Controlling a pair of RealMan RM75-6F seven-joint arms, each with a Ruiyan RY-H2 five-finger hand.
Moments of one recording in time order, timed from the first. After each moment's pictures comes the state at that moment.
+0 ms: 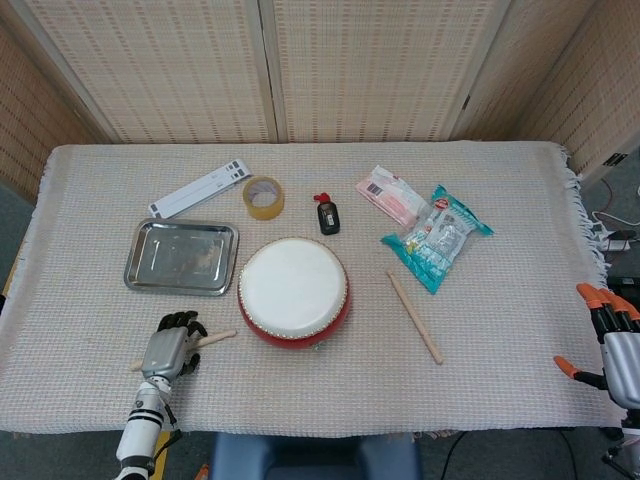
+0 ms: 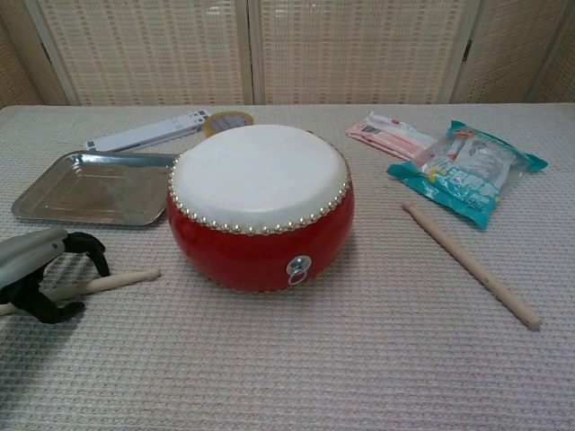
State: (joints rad) left arm -0.41 -1.63 -0.11 -1.64 0.91 1.22 0.51; right arm 0.01 -1.07 0.06 -1.60 -1.51 1.53 0.08
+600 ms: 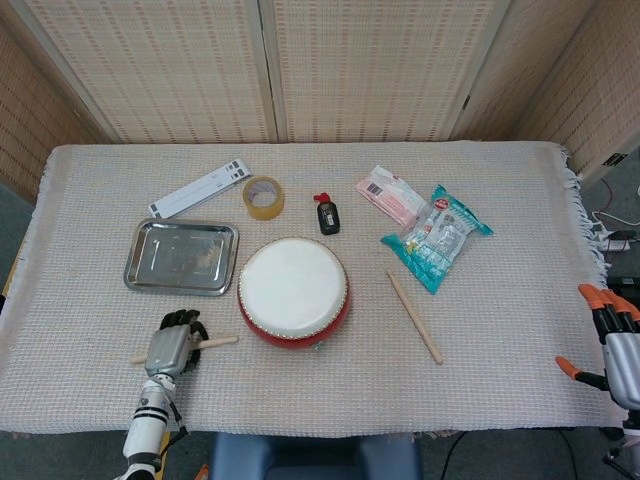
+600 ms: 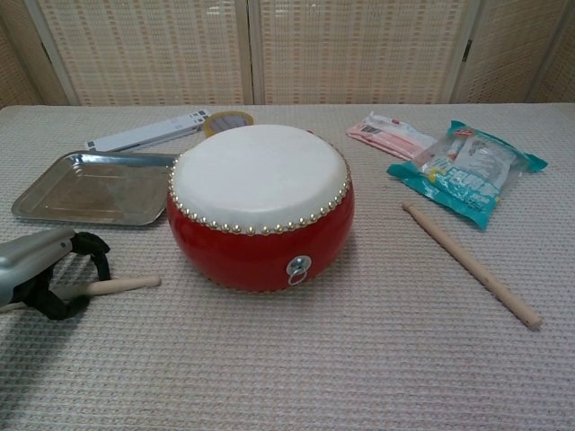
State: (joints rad) left arm -0.42 -1.67 -0.12 -1.59 0.90 1.23 0.52; right arm 0.01 -1.07 0.06 -1.60 -1.51 1.54 0.08
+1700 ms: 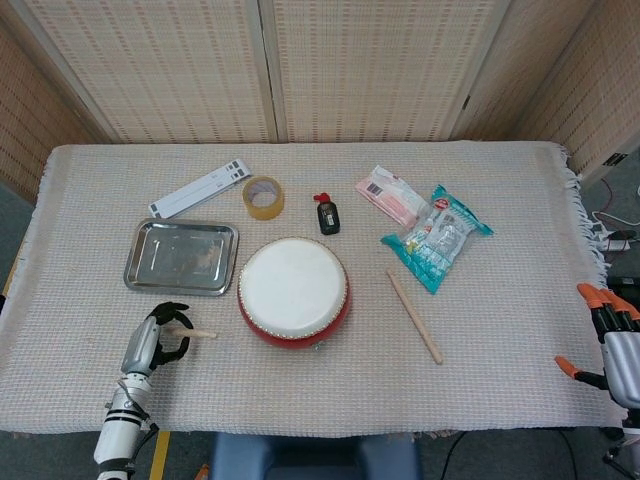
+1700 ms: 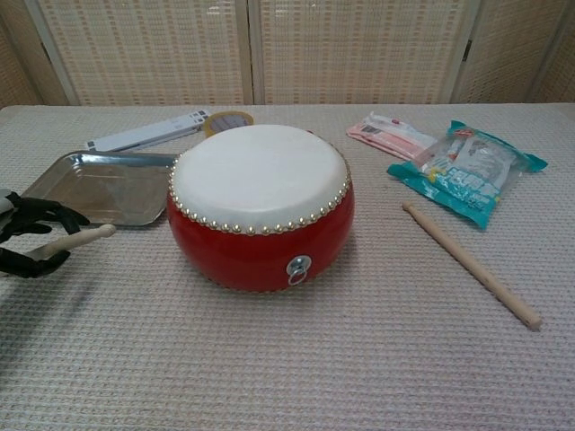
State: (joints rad) left arm -0.31 -1.54 -0.18 -1.66 1.07 1.20 -0.11; right arm 0.01 -1.06 0.06 -1.62 -1.50 1.52 0.06
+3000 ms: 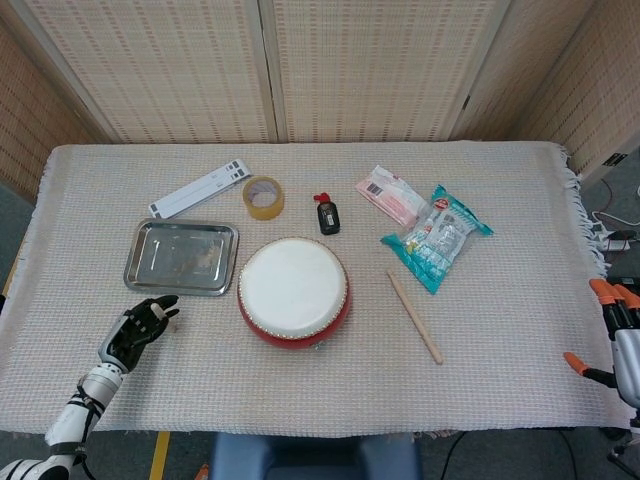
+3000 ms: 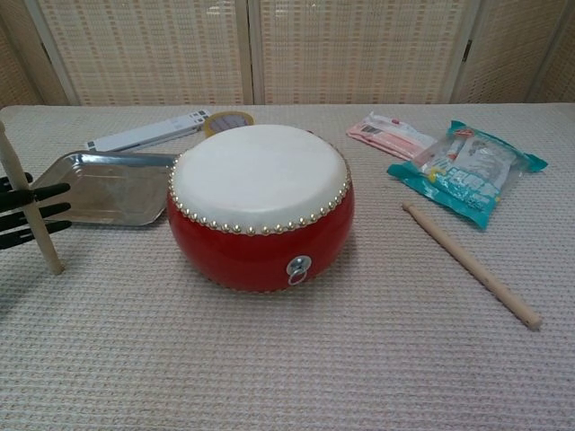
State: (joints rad) left arm -0.29 -1.32 -0.24 -1.54 1.36 0.80 -1.56; right arm 0.00 -1.03 0.08 -1.67 -1.48 1.55 0.01
